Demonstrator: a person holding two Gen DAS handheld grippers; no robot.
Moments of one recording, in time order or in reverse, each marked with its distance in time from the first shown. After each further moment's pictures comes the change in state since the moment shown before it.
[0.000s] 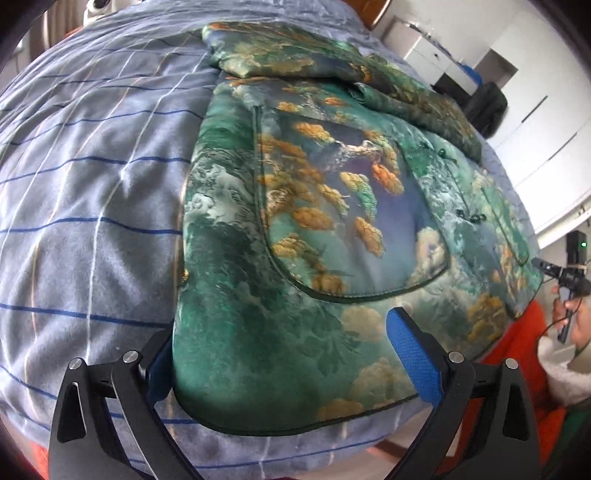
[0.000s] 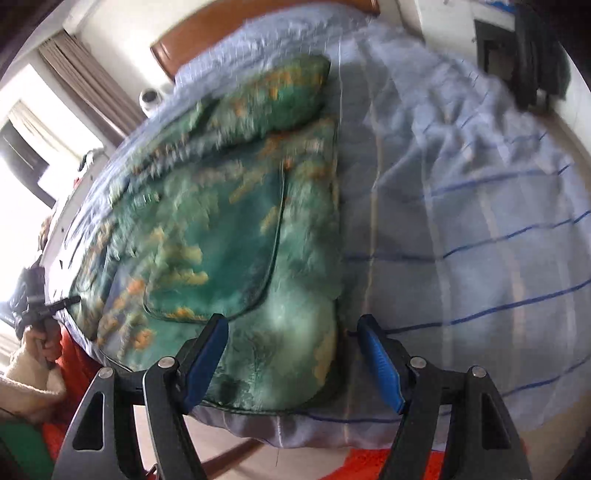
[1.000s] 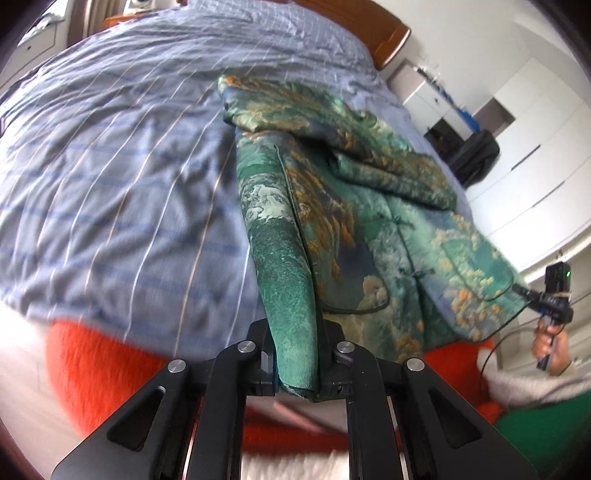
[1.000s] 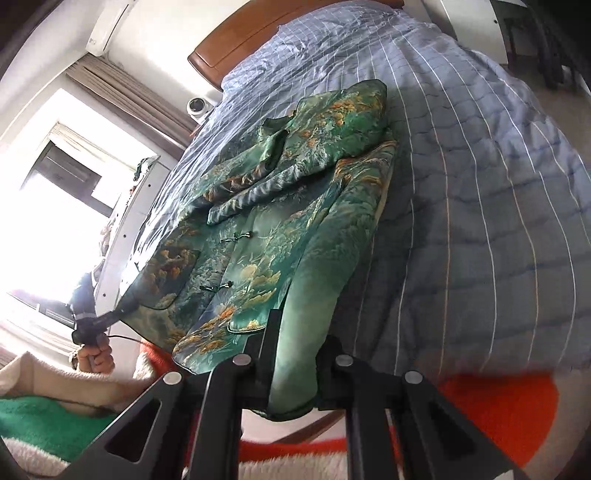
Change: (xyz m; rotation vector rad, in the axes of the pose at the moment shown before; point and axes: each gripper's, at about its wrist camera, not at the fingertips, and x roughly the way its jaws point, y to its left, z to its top) left arm -0.107 -0.007 -0.032 -0.141 -0.088 -0.043; right arm -0.090 0.045 -0.007 0.043 0.006 0.248
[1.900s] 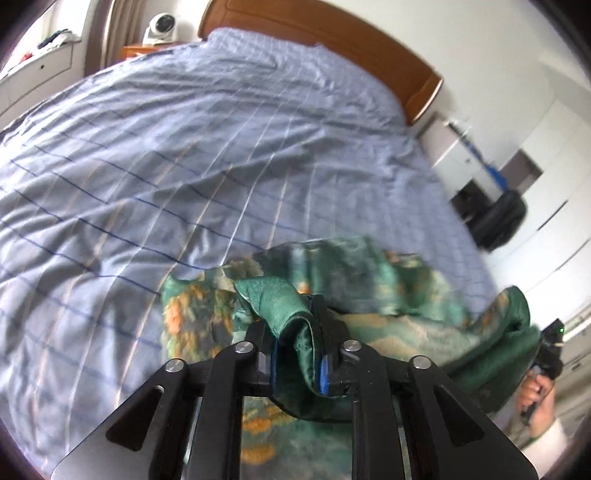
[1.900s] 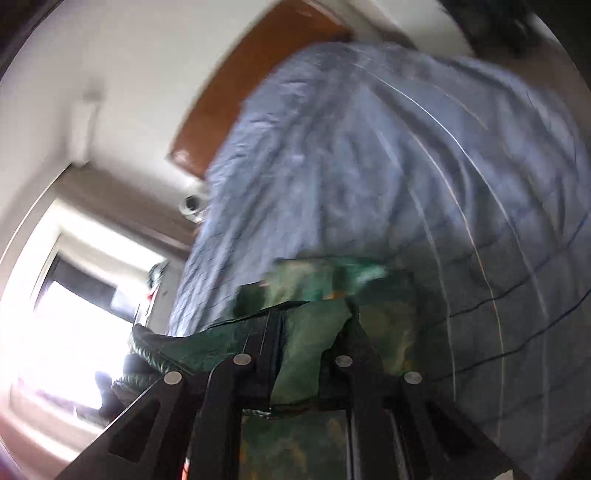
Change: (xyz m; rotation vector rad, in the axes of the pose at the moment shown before) left arm 0.102 0.020 0.234 -0.069 -0.179 0.077; right arm 0.102 -0.083 0.199 0.307 -0.288 0.105
